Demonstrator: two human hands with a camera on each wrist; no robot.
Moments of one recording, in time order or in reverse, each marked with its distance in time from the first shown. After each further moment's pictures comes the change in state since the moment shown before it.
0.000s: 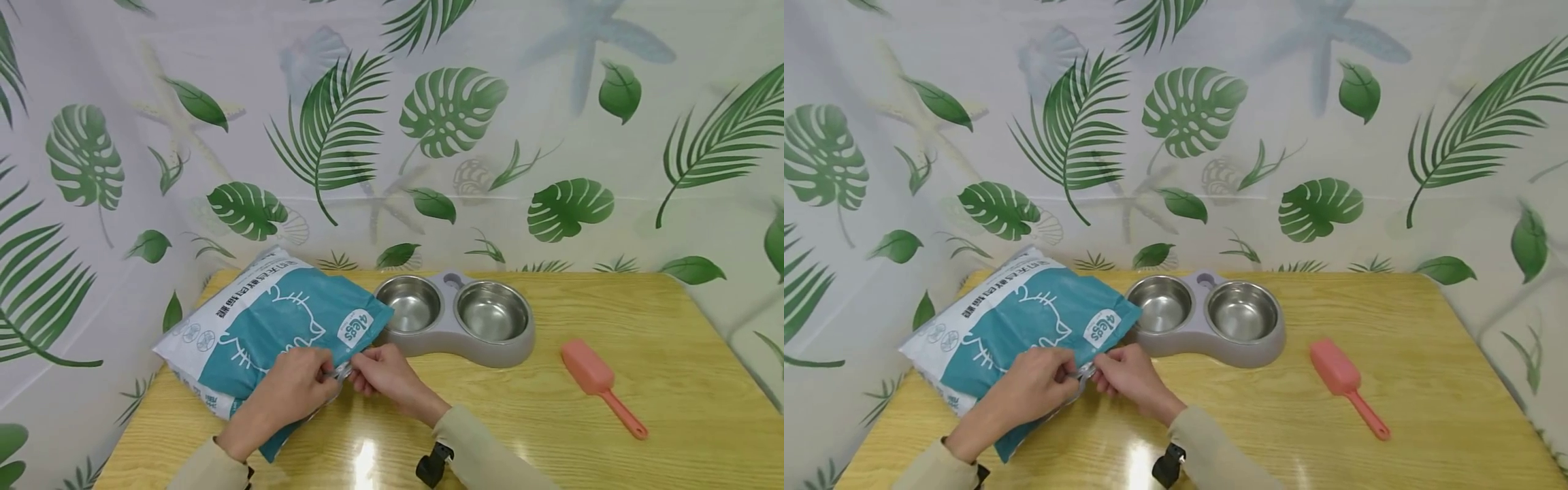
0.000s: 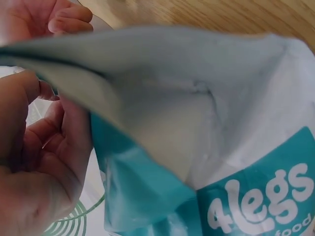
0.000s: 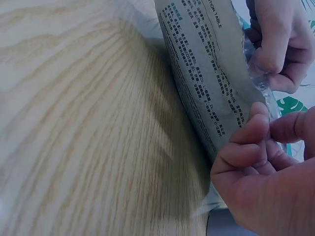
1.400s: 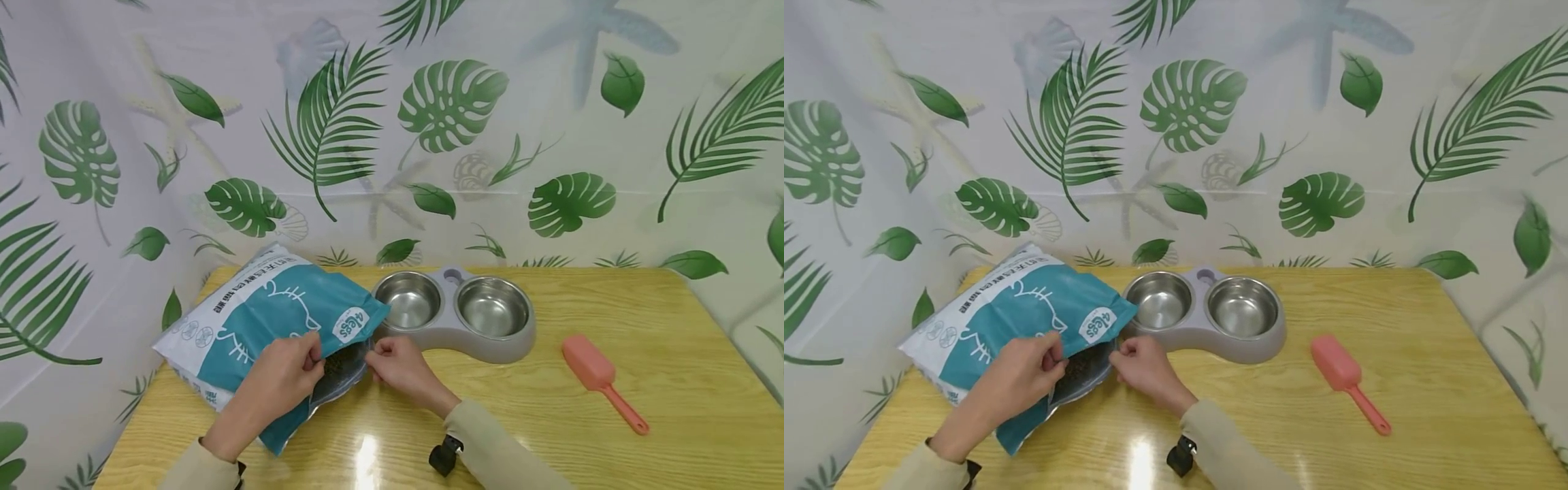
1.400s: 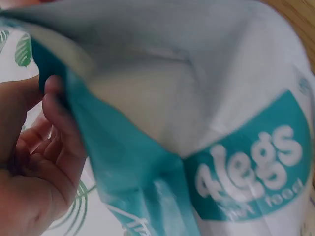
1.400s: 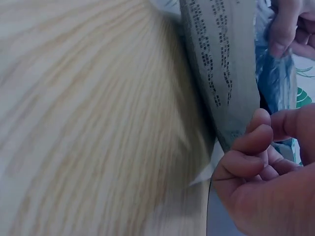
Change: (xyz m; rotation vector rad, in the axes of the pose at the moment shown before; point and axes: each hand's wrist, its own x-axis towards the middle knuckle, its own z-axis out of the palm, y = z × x) left_hand -0.004 -0.003 -0.014 0.012 0.086 -0.006; right_hand 0.002 0.011 -0.021 -0.184 0.057 -0.077
